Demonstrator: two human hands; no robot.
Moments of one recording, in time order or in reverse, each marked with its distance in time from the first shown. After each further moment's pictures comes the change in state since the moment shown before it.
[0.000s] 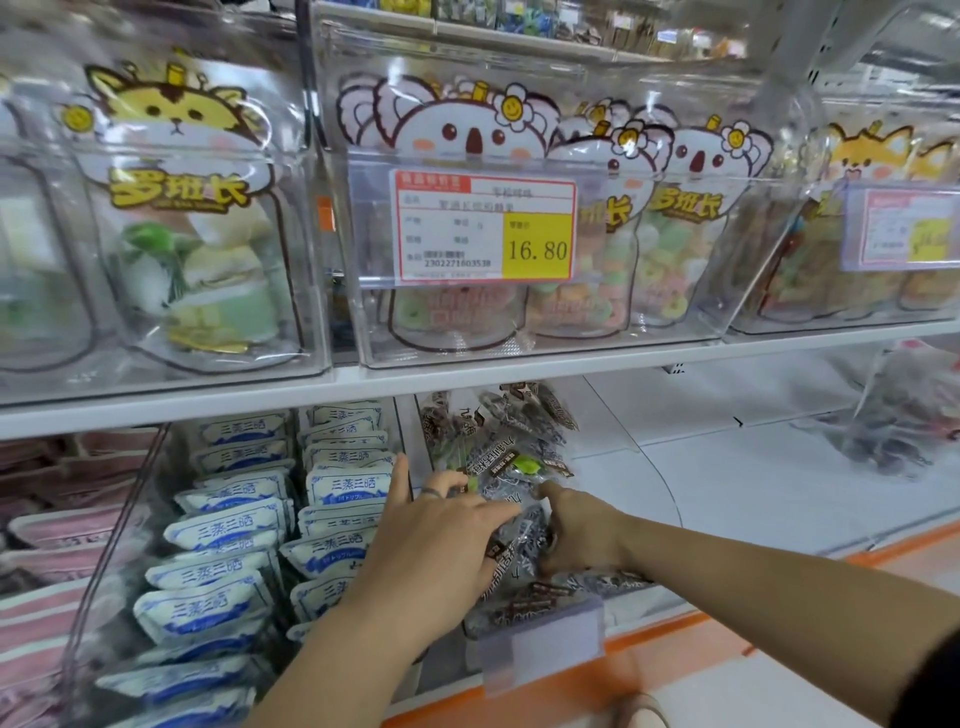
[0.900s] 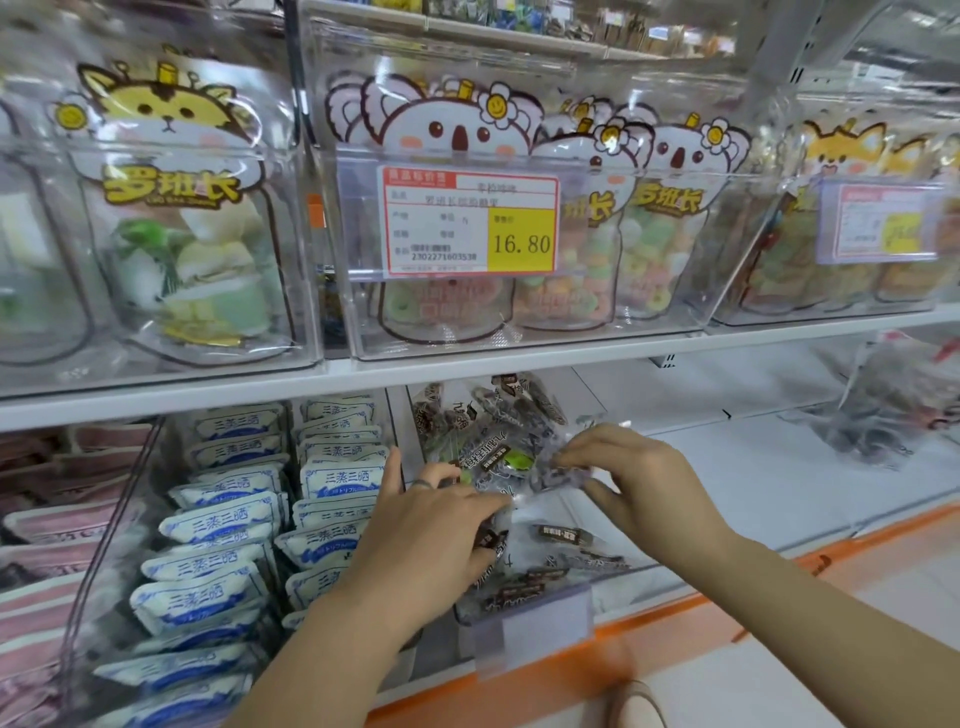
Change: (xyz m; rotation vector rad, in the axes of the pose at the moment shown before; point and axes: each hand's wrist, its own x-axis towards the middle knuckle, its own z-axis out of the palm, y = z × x) left_hand -0.002 0.000 -0.004 -0.052 -0.007 0.014; right_hand -0.064 0.019 -0.033 -0.070 0.777 -0.500
